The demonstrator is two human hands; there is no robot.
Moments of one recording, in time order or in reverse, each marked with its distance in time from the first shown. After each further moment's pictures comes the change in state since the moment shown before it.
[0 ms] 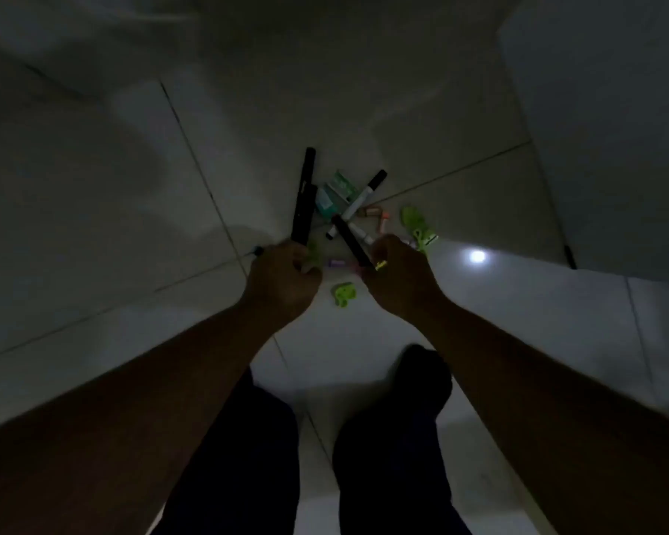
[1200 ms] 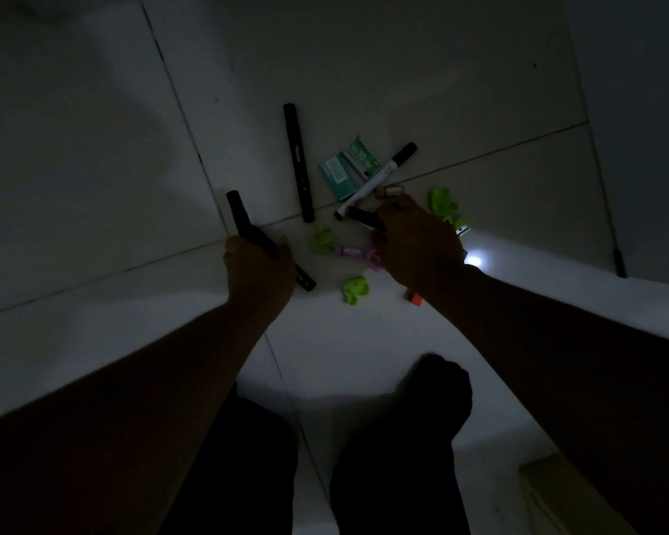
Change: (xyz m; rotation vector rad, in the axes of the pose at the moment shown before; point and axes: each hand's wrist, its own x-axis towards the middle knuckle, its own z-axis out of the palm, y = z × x) left_hand 0.040 -0.054 0.034 -0.305 0.297 -0.429; right_hand 0.061 0.019 0.020 -0.693 0.101 -0.302
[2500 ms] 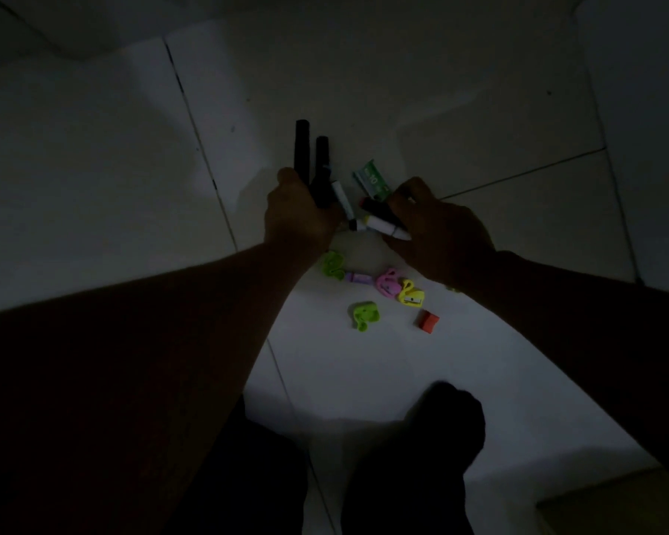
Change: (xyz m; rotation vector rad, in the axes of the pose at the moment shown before) left_hand 0.041 0.074 0.014 0.113 0.030 0.489; right_hand 0.032 0.025 -0.020 0.006 0.189 -0.328
